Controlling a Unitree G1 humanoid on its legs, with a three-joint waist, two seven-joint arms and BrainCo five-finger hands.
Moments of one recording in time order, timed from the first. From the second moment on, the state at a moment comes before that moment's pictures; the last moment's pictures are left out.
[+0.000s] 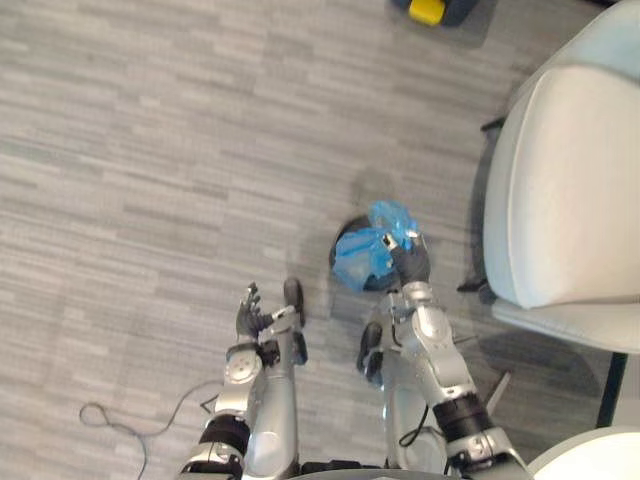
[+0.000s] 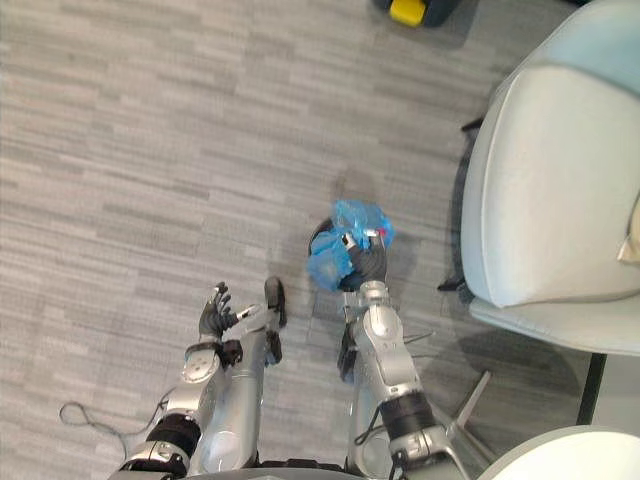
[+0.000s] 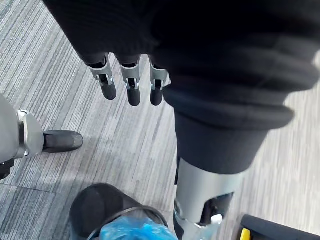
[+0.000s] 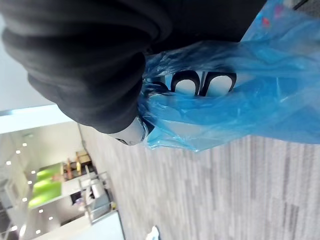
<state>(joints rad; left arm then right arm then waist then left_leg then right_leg) -0.07 0.06 0.00 0.81 -0.09 -0.22 0.16 -0.13 0.02 0.21 0.17 0.27 -0.22 -0.12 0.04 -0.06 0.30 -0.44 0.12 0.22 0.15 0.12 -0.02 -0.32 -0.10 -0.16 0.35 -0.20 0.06</state>
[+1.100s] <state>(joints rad) 0.07 0.15 -0.16 0.22 -0.08 -0.31 0.10 -0.32 -0.20 0.24 0.06 0.11 -0.24 -0.11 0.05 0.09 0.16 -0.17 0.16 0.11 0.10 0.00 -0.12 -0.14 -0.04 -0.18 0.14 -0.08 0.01</state>
